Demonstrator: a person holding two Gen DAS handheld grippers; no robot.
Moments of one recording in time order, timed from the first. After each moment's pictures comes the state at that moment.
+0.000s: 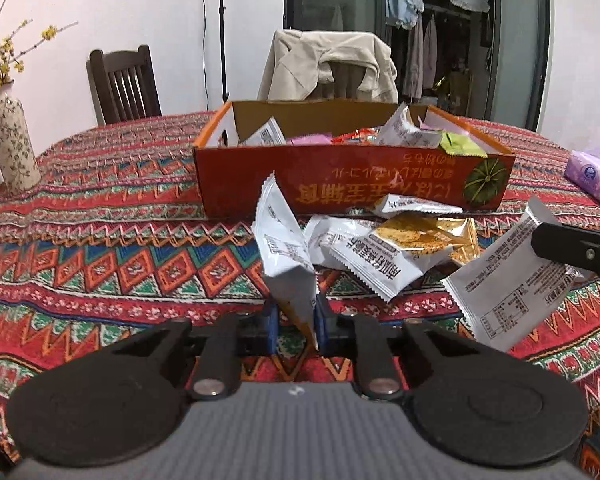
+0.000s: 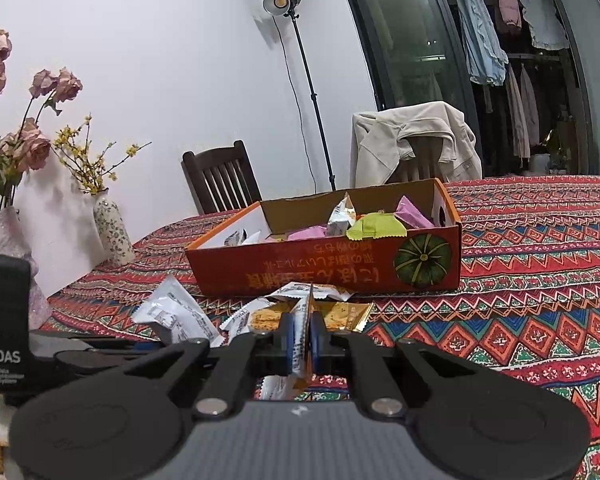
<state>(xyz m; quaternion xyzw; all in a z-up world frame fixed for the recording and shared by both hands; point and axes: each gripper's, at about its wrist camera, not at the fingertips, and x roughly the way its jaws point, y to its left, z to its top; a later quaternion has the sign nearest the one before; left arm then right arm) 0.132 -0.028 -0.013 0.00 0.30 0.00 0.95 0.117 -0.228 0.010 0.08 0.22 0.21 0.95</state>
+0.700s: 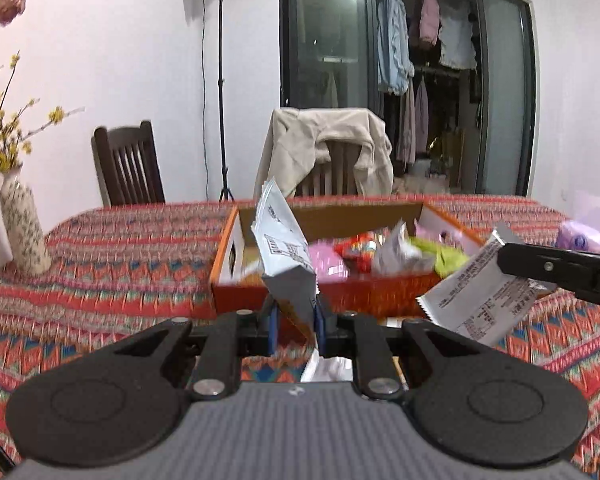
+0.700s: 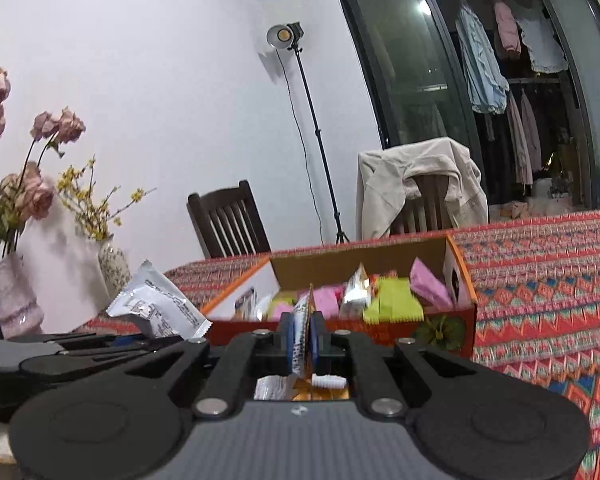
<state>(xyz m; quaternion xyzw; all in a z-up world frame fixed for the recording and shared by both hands) 0.144 -0.020 0.055 0.01 0.20 -0.01 0.98 0.150 -0.218 0.063 0.09 0.16 0.20 0.96</state>
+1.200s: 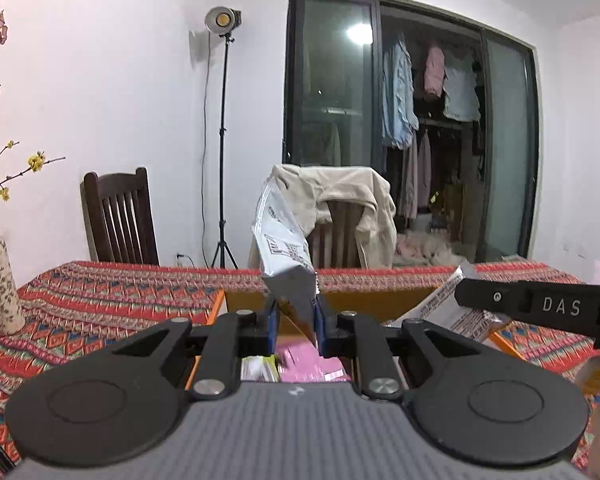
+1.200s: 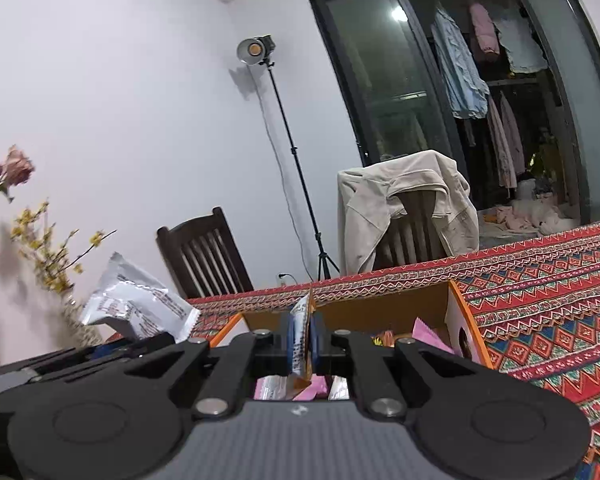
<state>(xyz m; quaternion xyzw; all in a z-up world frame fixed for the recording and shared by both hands) 0.220 -0.031 0.083 -0.01 0.12 -0.01 0.99 0.255 -0.204 0.084 0.13 0.16 0.17 0.97</state>
